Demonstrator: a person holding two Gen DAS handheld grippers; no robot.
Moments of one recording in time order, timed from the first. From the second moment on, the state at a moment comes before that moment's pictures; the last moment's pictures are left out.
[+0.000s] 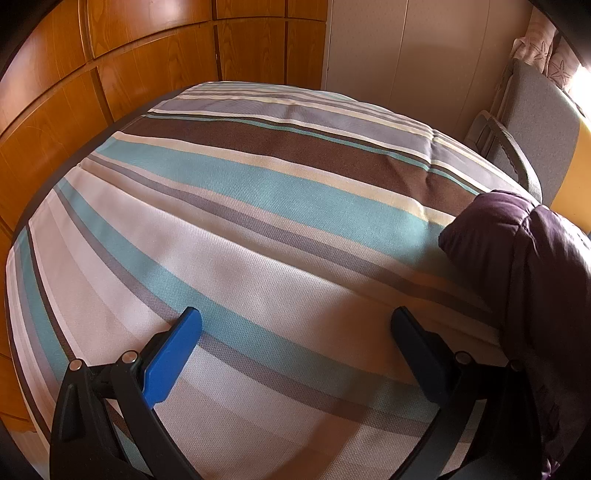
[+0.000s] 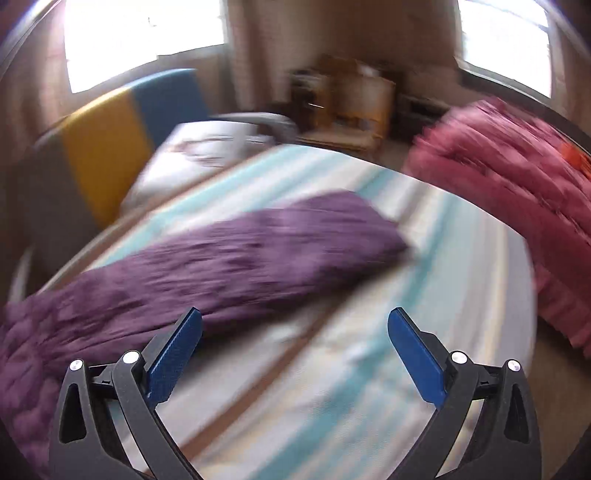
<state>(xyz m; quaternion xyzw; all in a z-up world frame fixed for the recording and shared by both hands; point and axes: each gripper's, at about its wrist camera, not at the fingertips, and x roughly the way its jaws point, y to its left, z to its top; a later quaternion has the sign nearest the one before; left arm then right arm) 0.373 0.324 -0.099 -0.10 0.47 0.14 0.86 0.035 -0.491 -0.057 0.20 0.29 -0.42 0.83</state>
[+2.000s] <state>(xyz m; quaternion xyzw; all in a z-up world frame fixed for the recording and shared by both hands) 0.409 0.272 -0.041 0.10 0.47 0.28 0.83 0.173 -0.341 -0.115 0.11 0.42 -0.19 0.88</state>
